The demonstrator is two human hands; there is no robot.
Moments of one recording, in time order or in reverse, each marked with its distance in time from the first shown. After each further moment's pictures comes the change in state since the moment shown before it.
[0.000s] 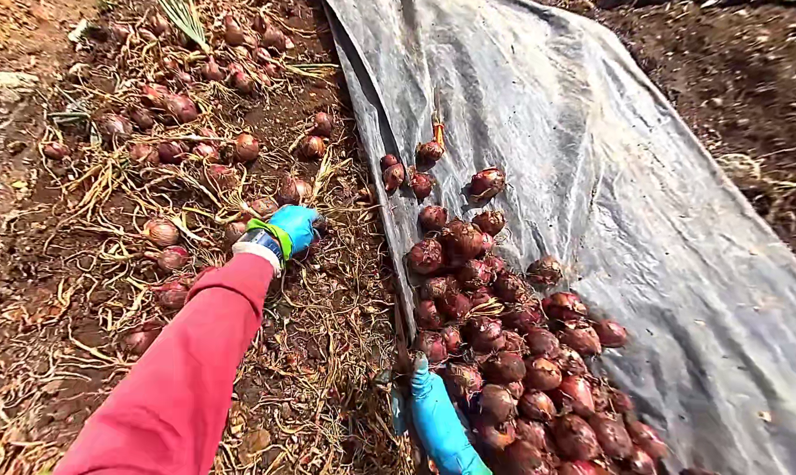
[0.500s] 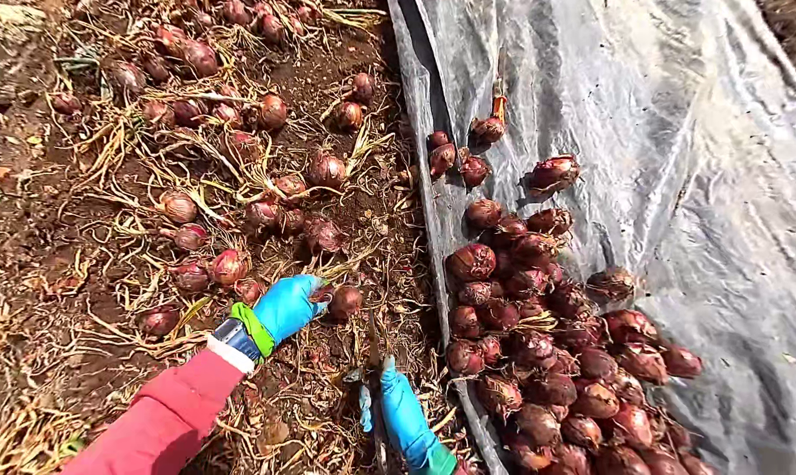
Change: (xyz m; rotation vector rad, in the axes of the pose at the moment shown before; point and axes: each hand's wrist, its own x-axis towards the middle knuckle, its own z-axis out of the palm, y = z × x) left_hand -0.126 -0.021 0.085 -0.397 -0.131 -0.164; right_hand 0.052 0.058 0.075 0.198 -0.230 0.238
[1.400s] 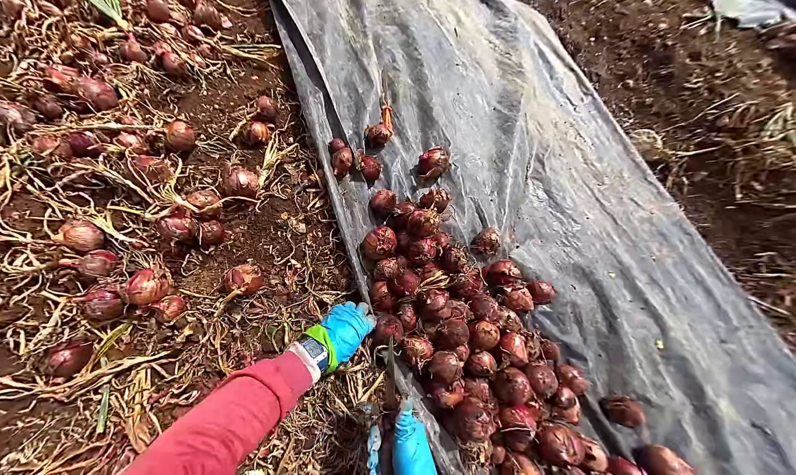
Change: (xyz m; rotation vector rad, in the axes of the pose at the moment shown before) left_hand 0.024 0.170 0.187 0.577 -0.238 0.565; right_hand -0.149 0.035 -0.080 0.072 0.411 -0.177
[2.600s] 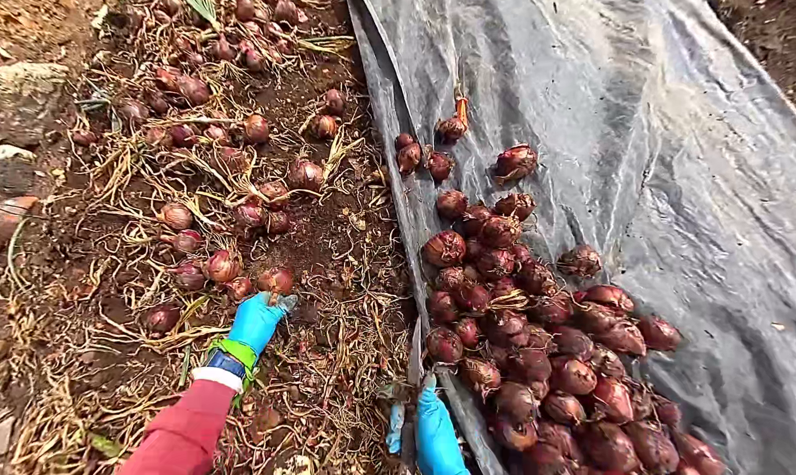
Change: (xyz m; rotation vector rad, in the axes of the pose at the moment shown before) left_hand -0.189 -0.171 0.012 -0.724 0.513 -1.009; right_hand 0.056 -0.013 0.046 0.001 -0.167 0.091
